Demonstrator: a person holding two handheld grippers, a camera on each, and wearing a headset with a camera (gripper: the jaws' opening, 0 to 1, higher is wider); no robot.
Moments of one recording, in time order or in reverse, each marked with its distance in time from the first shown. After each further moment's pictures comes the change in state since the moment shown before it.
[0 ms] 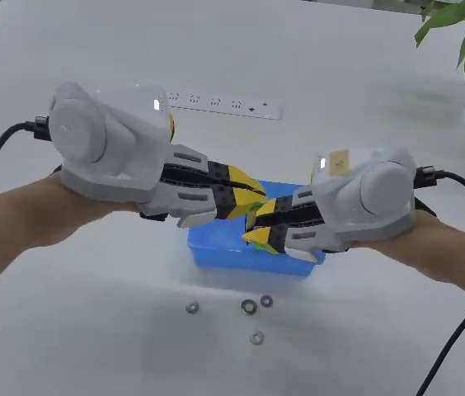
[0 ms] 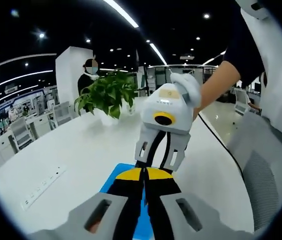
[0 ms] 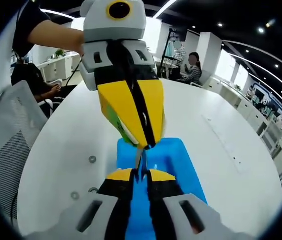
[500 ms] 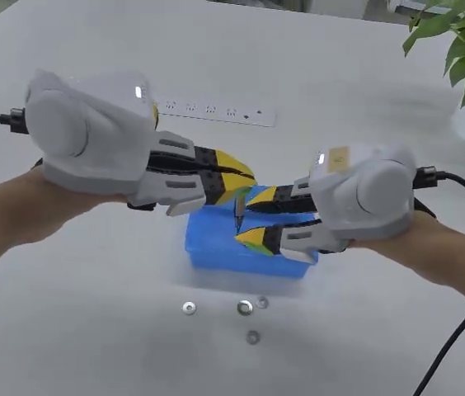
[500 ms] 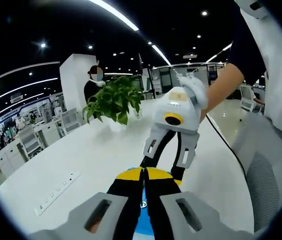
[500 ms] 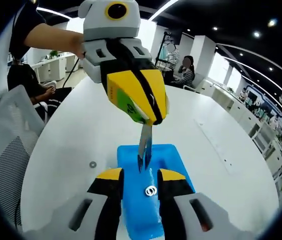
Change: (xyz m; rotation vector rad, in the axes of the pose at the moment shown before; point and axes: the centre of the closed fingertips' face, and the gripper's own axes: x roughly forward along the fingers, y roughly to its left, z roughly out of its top) left arm -0.025 0.003 0.023 0.052 -0.015 0.073; right arm -0.018 0.004 0.015 0.000 -0.011 -0.073
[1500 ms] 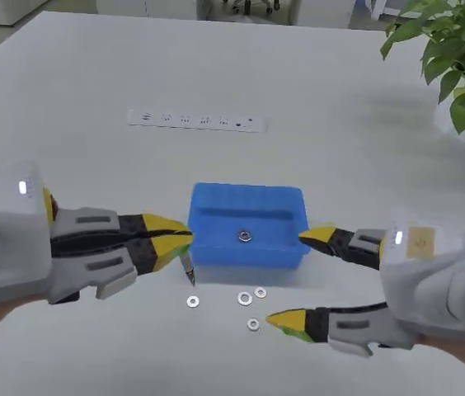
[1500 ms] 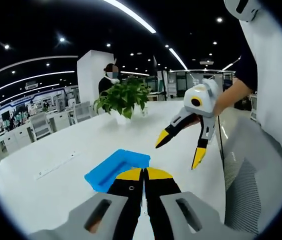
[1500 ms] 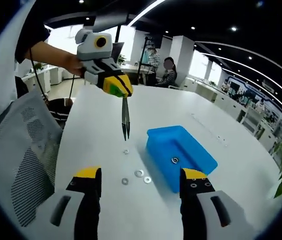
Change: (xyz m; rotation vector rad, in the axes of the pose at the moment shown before) left arm -0.063 -0.060 -0.035 -0.119 -0.010 0.117; right arm -0.066 0.086 -0.032 0.148 -0.032 -0.126
